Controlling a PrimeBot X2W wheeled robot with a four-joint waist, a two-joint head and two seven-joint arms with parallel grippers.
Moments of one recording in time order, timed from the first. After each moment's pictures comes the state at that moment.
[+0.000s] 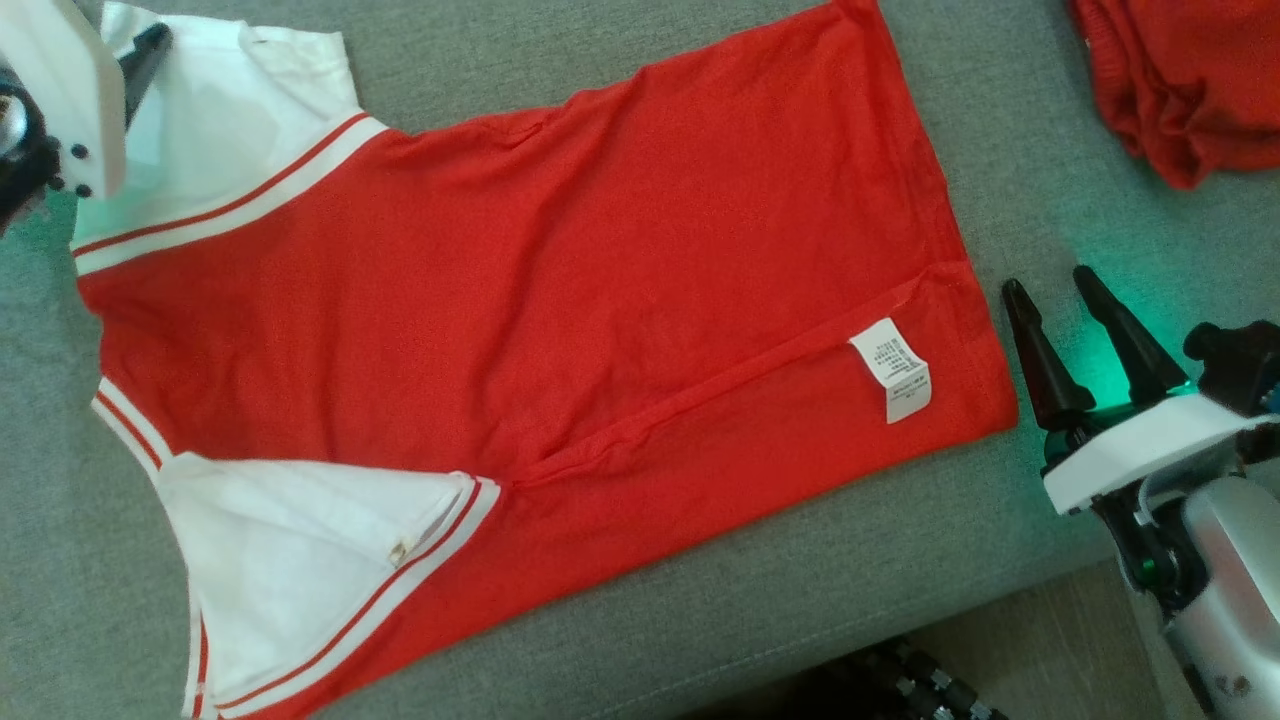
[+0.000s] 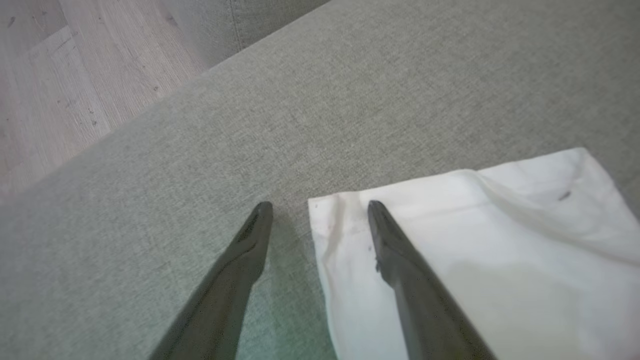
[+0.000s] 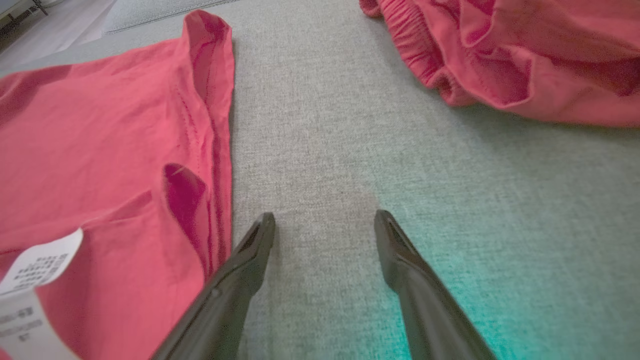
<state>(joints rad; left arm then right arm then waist) -1.17 0.64 -0.81 0.66 -0.77 -0.13 0.62 -0.30 -0.42 0.34 0.35 0.61 0.12 -0.13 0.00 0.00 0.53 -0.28</state>
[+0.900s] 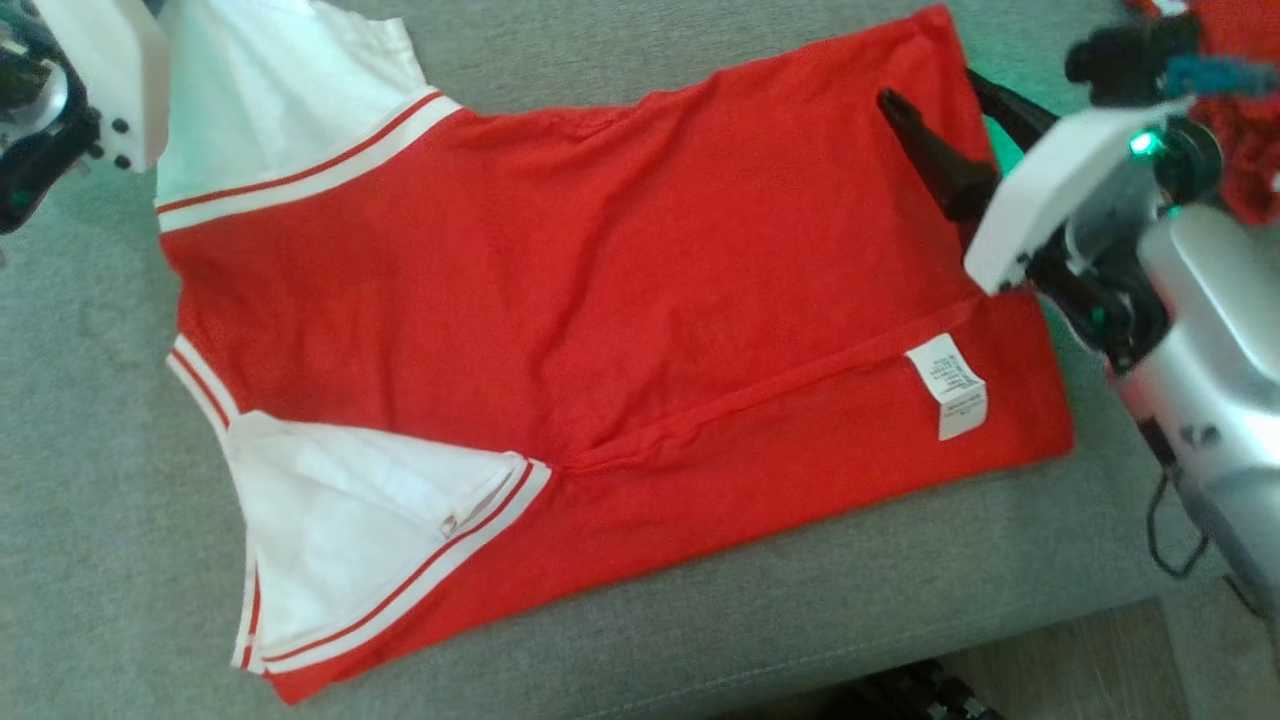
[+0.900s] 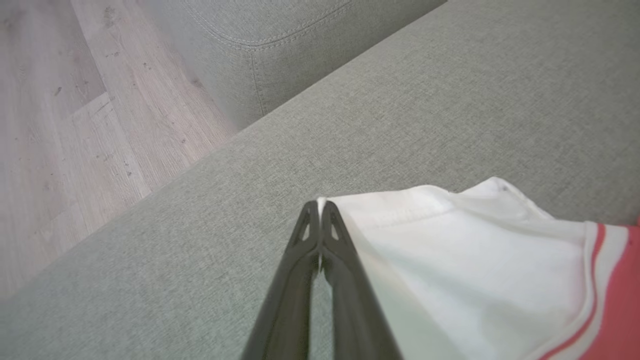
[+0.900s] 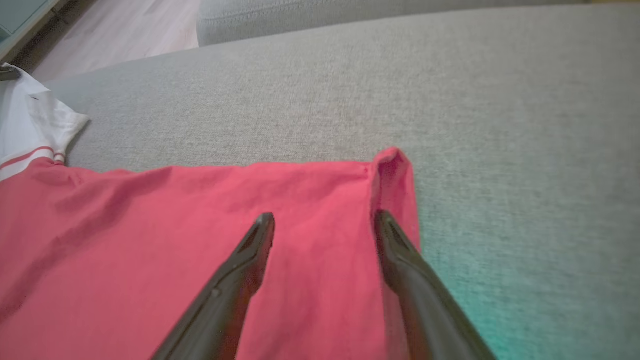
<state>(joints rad) -1.26 0.65 -0.98 0.61 -0.84 -0.13 0.48 -0.80 -0.40 0.61 0.48 0.78 0.12 0.23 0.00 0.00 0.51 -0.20</state>
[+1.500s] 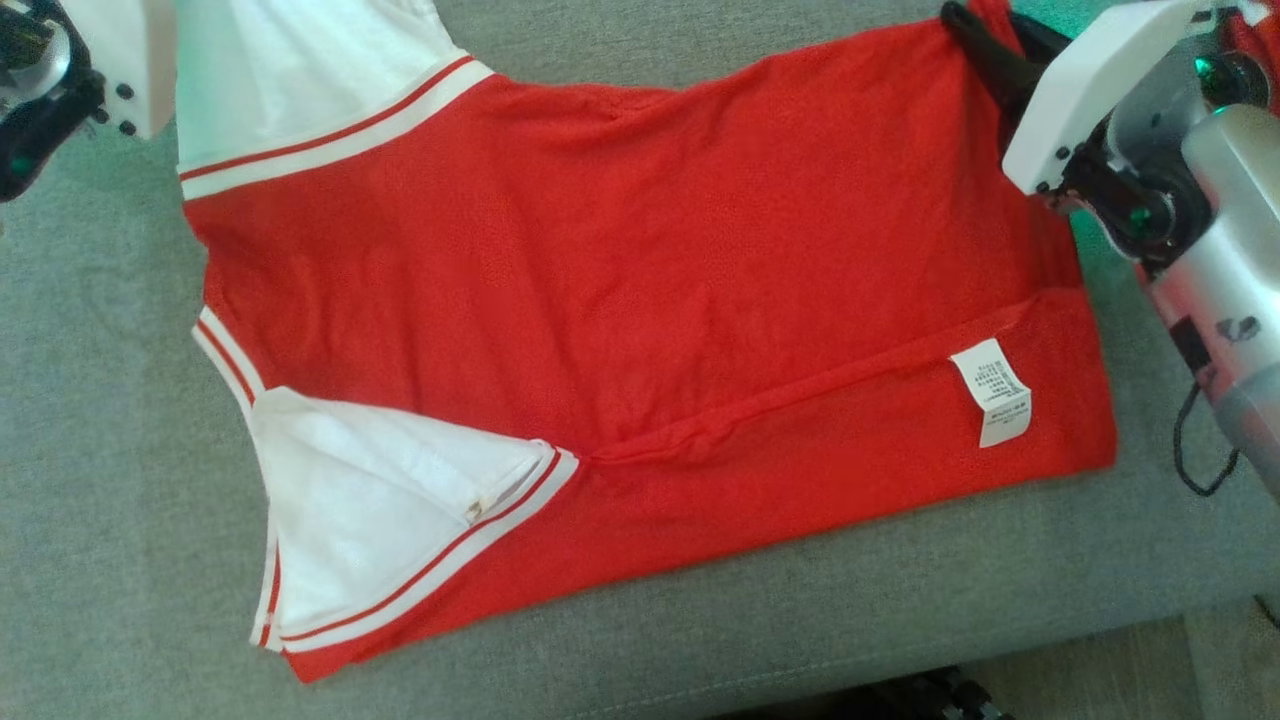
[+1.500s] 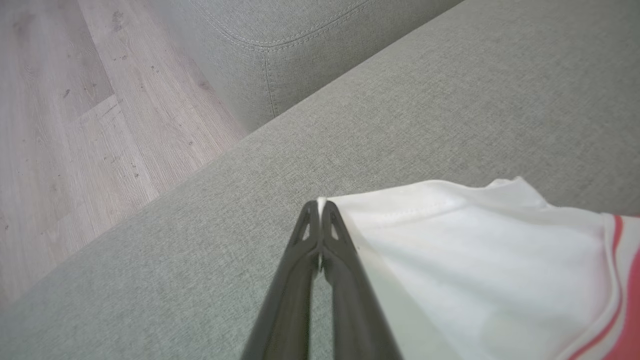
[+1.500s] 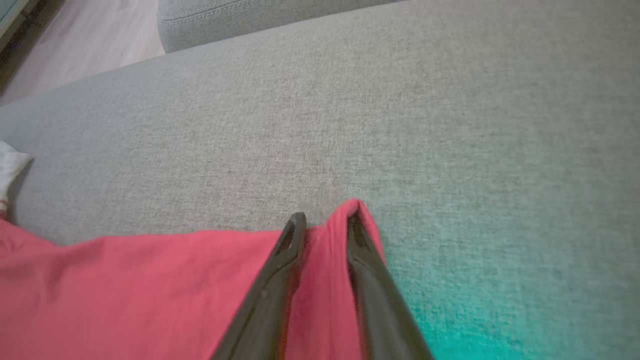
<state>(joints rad) -1.34 0.65 -1.09 0.63 -0.90 -0.13 0.42 -1.03 -0.40 0.73 0.74 0.95 0.12 0.26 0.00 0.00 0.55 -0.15</state>
